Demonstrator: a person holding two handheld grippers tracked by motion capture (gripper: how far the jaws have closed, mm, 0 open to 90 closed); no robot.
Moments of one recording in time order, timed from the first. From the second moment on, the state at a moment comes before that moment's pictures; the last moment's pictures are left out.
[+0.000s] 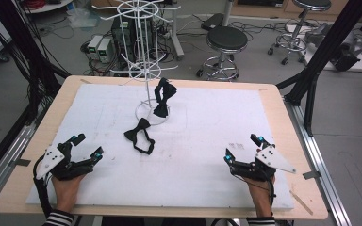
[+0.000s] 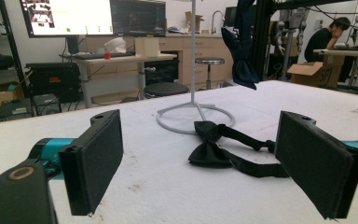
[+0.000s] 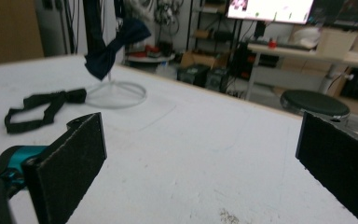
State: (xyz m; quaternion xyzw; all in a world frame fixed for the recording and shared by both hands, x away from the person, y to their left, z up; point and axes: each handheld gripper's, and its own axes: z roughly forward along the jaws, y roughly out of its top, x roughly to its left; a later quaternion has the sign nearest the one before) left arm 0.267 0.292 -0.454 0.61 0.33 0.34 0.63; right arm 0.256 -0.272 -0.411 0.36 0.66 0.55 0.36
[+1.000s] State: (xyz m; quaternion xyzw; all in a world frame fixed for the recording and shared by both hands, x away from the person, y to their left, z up) left arm 0.302 0.287 -0.390 0.71 0.32 0.27 0.57; right arm 0.254 -0.283 -0.435 0.37 0.64 0.57 0.36
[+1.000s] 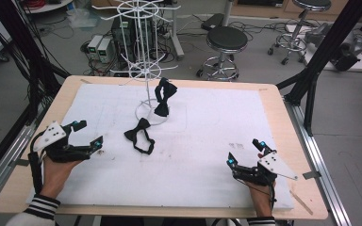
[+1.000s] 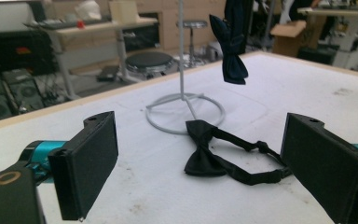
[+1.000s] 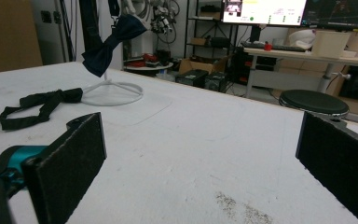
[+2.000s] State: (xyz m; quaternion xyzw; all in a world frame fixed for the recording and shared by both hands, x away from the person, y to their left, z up) left arm 0.378 0.230 -0.376 0.84 0.29 0.18 0.41; right arm 0.253 -0.281 -0.448 0.37 0.63 0.58 0.37
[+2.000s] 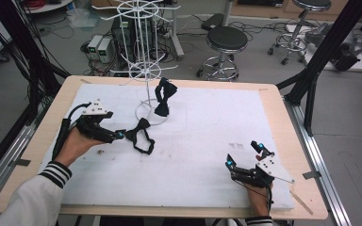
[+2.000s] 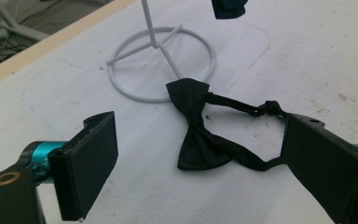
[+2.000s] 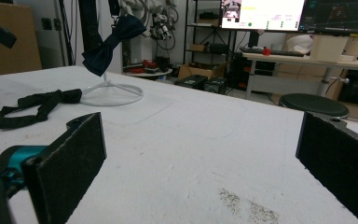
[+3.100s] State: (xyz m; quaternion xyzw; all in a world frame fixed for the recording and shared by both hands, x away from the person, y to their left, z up) left arm 0.421 0.177 -0.412 0.89 0.31 0.15 0.31; right arm 0.254 -0.280 -0.449 0.36 0.64 0.58 0.36
